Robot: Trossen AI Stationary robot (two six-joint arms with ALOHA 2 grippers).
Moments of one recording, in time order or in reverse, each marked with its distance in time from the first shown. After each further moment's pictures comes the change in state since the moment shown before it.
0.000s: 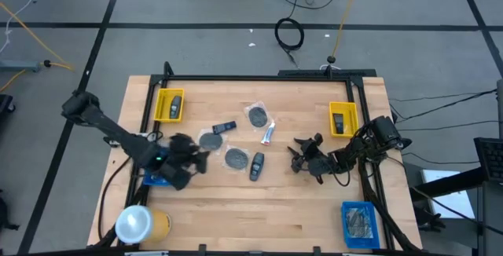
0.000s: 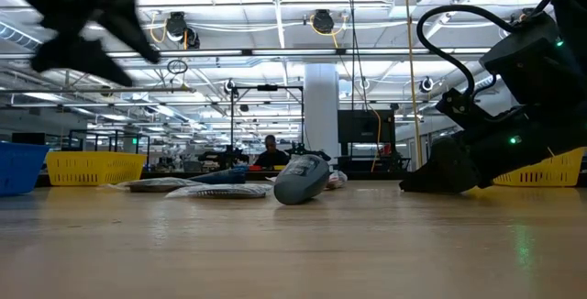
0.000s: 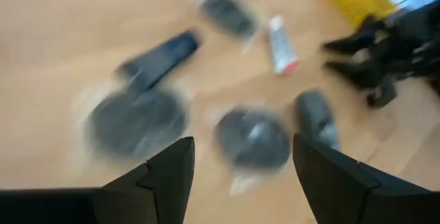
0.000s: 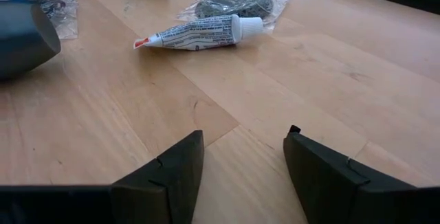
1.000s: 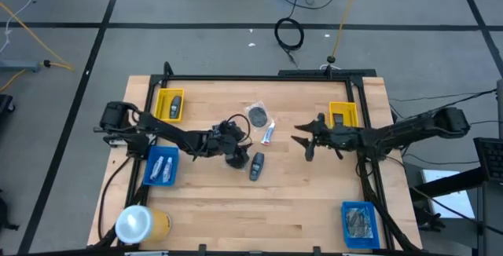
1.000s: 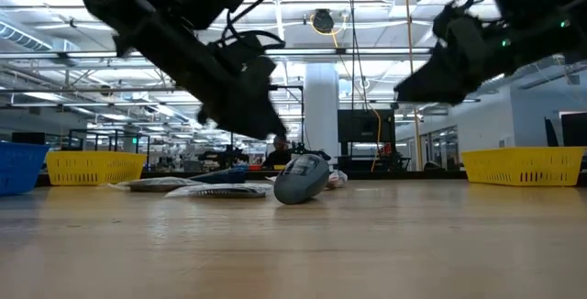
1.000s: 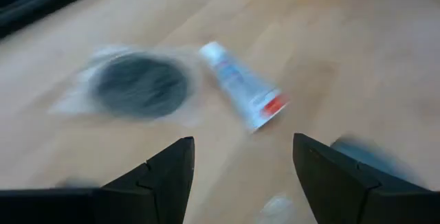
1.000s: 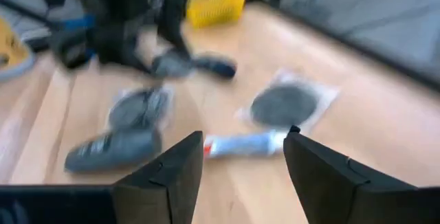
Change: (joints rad) left arm 0.456 0.485 0.019 0.926 0.334 1.128; right arm -0.278 -0.894 -0.011 -0.516 -0.528 -0.330
